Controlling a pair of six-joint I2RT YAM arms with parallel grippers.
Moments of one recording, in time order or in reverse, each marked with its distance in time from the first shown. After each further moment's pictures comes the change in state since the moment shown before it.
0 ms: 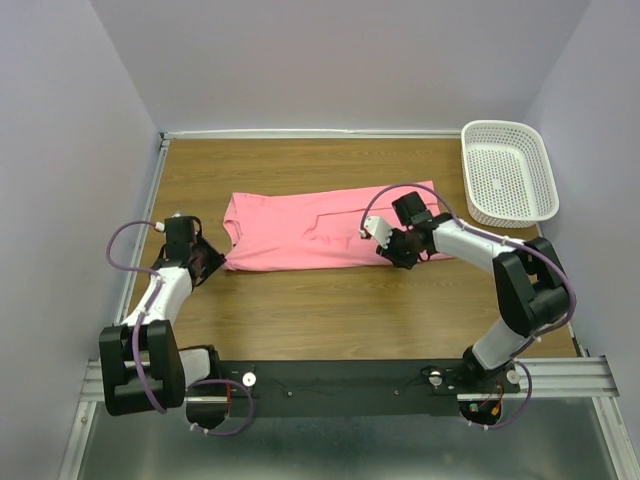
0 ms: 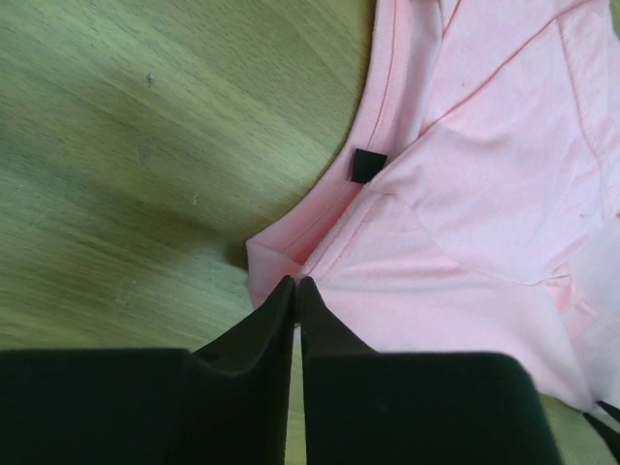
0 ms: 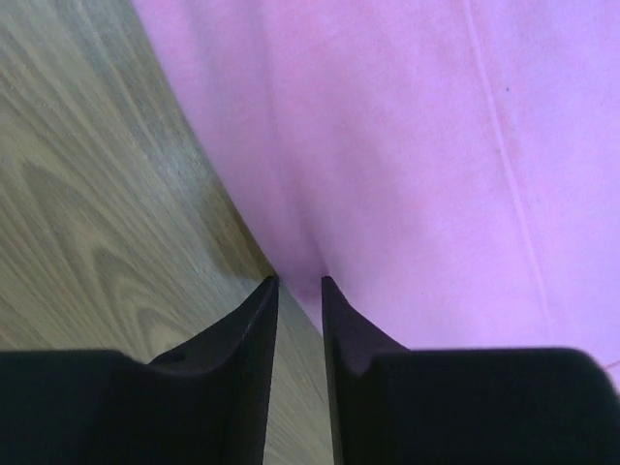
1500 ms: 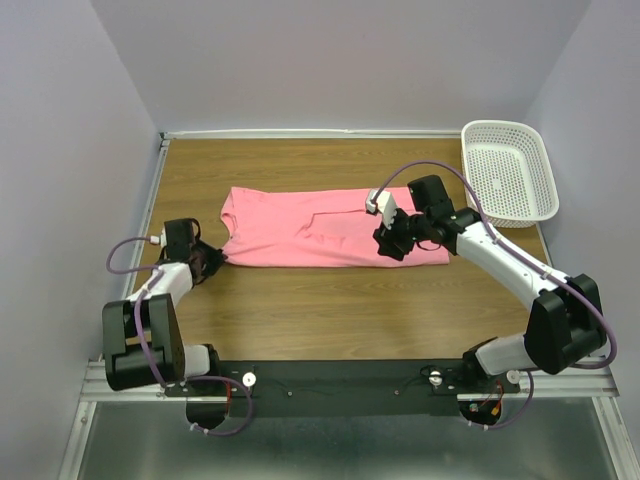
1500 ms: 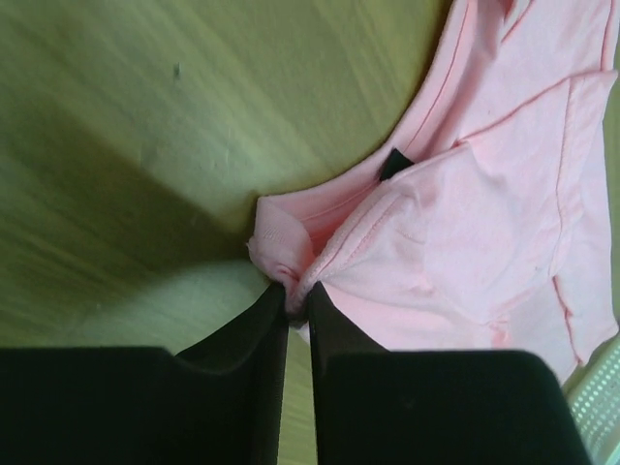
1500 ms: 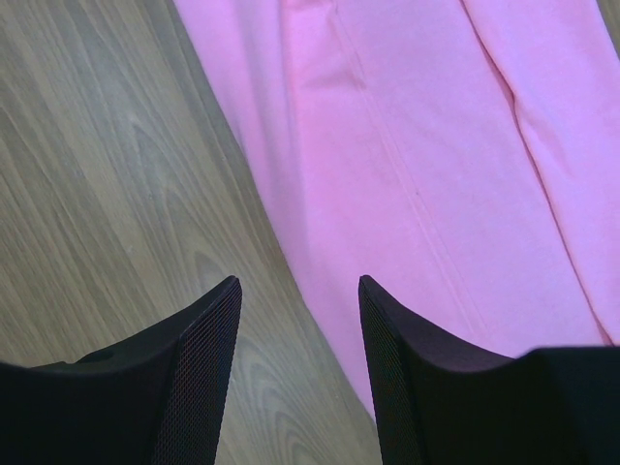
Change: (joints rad) left arm 0.019 0.089 -0.060 0.140 0.018 -0.257; right arm -0.002 -0.243 0.064 -0.016 -0.254 0.165
